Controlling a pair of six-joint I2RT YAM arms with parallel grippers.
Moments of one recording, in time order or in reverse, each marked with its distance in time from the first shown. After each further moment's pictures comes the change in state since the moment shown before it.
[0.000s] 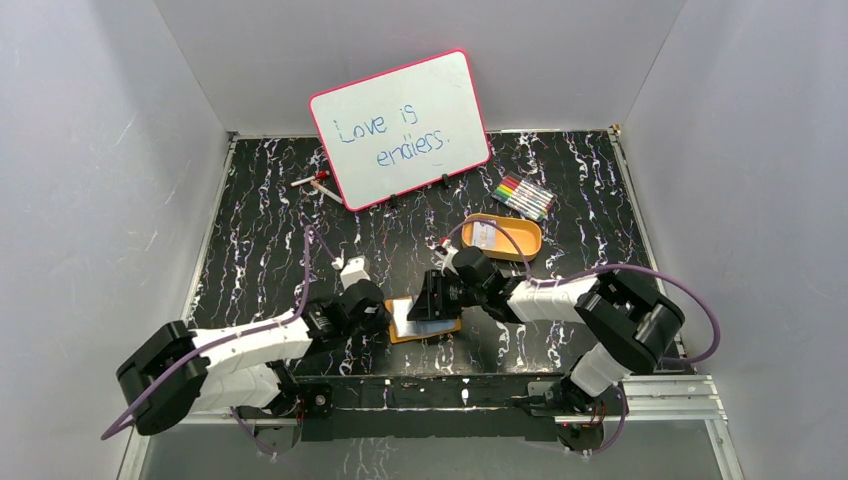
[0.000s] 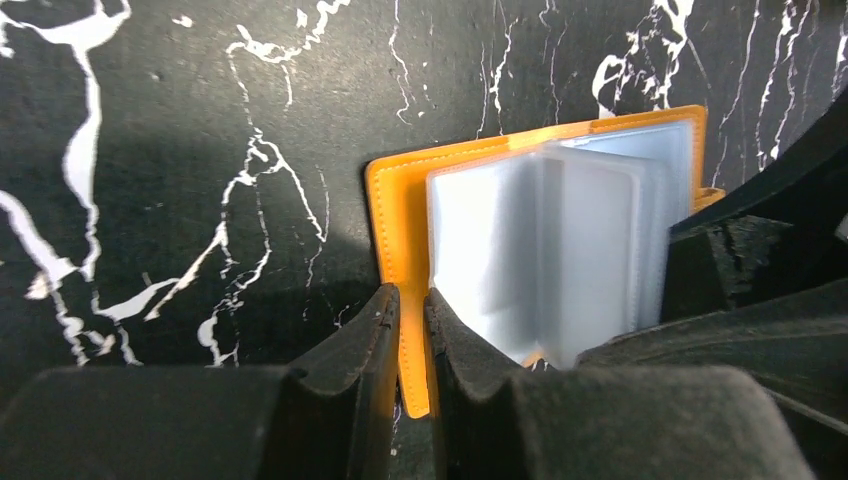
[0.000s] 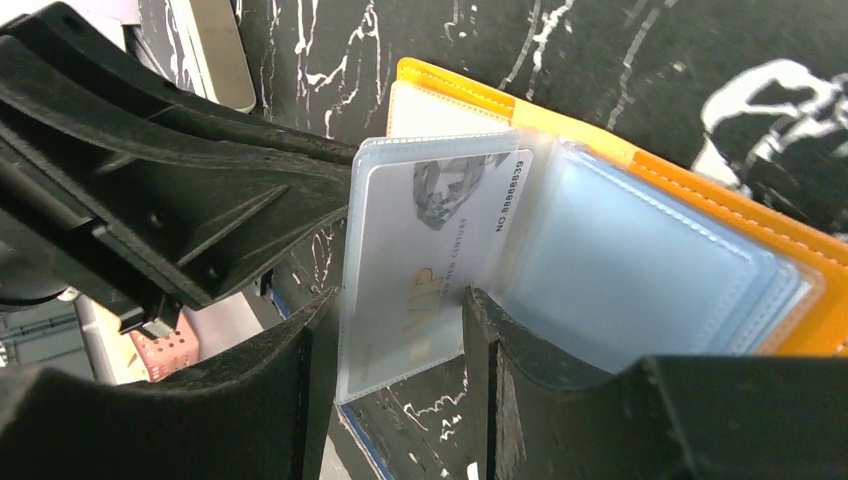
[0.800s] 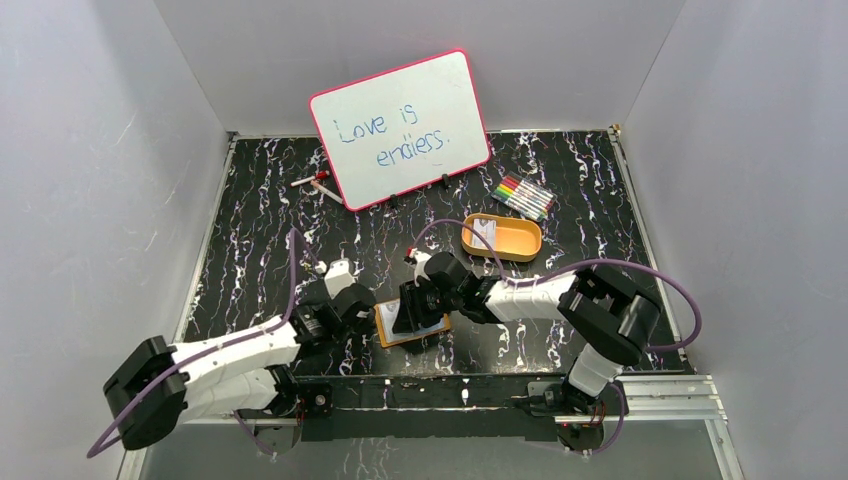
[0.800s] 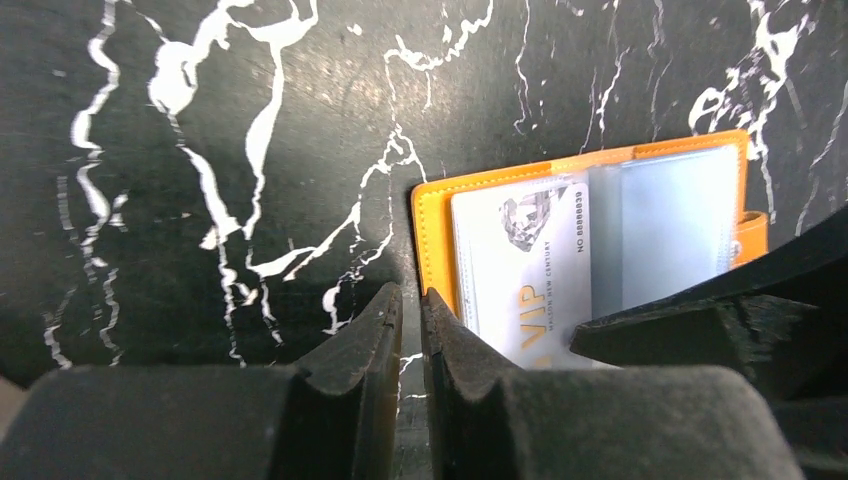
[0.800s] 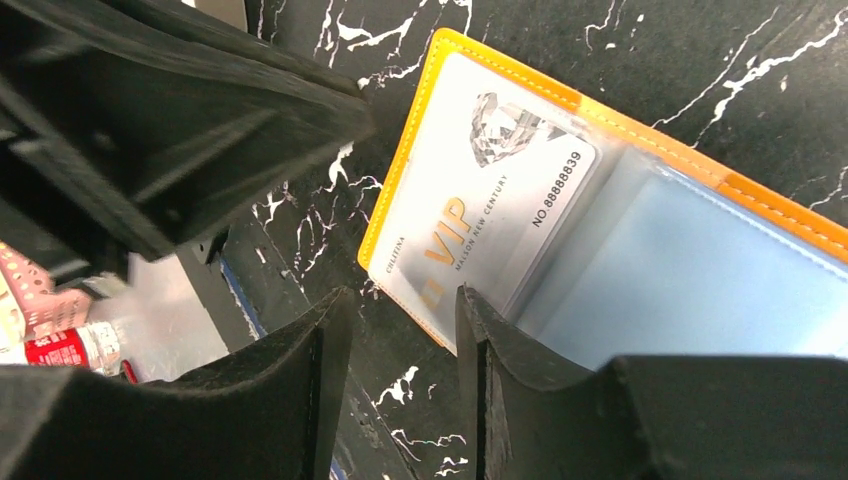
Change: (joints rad) left arm 0.008 -0.102 -0.007 -0.188 -0.116 -0.027; right arm 0.140 0.101 0.153 -0.093 0.042 -0.192
